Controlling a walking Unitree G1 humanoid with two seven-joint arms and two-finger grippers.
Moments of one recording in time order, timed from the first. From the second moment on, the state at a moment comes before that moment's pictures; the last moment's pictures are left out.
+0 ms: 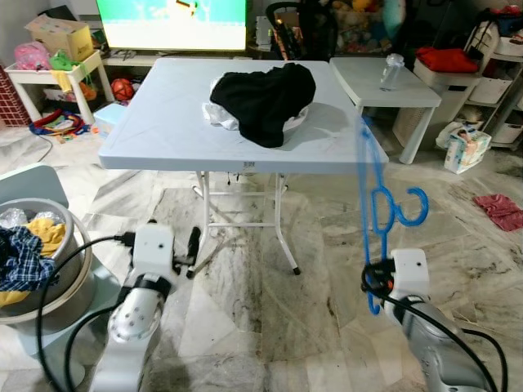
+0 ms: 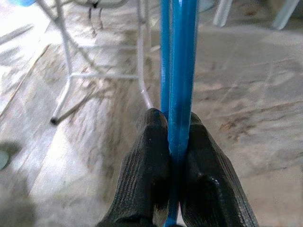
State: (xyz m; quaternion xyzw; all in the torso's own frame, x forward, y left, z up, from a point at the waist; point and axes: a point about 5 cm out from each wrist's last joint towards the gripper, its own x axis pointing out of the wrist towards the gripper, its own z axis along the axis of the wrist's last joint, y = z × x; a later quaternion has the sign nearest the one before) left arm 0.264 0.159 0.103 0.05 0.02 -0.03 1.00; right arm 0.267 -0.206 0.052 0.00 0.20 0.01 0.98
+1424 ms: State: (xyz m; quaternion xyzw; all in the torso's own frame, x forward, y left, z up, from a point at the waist) left arm 0.251 0.153 0.067 -0.05 0.10 -0.03 0.99; right arm 0.261 -0.220 0.048 -0.02 0.26 -0.07 0.96
